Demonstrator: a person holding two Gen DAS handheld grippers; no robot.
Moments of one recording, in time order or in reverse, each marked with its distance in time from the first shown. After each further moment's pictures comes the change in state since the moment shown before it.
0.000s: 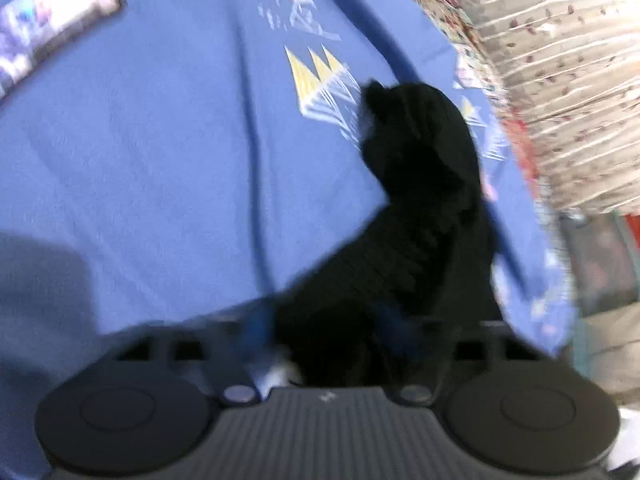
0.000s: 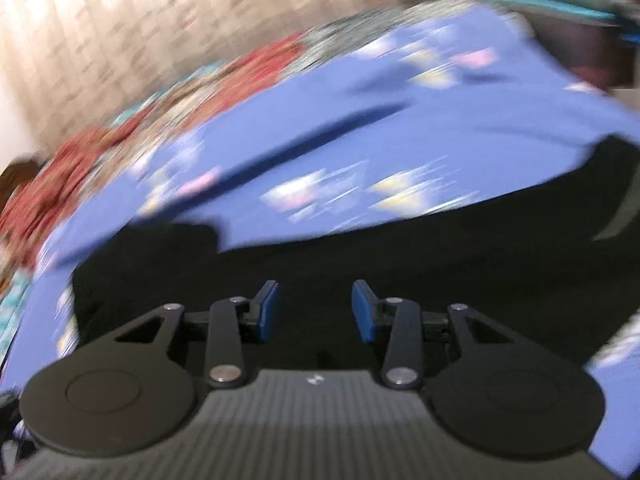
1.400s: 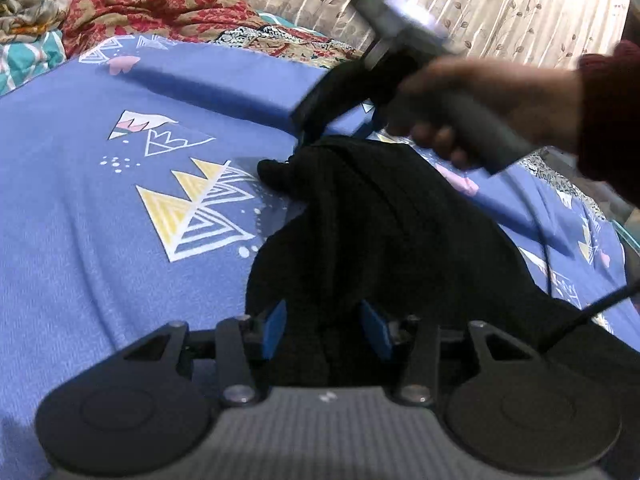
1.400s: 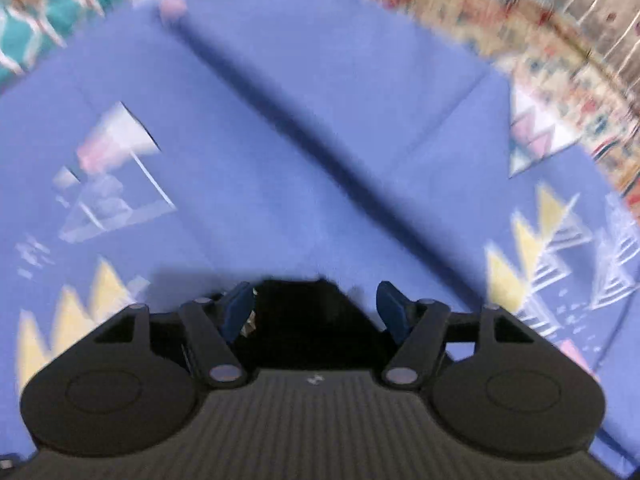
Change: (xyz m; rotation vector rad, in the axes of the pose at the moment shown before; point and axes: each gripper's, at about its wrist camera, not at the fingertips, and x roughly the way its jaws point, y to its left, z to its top) left arm 0.072 -0.050 0.005 0.537 -0.275 0.027; right arm 0.349 0.387 0.048 -0.978 0.418 0.115
